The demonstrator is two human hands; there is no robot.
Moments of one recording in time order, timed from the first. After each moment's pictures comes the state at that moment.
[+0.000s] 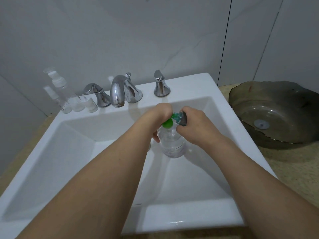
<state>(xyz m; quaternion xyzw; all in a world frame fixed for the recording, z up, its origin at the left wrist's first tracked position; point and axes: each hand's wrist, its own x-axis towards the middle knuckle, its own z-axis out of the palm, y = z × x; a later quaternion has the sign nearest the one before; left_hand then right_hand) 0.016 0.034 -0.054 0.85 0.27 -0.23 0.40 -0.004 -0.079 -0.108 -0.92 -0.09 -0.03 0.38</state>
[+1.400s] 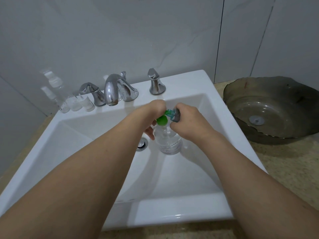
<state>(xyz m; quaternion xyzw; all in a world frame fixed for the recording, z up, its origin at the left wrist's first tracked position) 0.037 0.047 -0.070 0.85 0.26 -0.24 0.39 -0.005 -0.078 -0.104 -0.91 -0.09 -0.02 0.41</state>
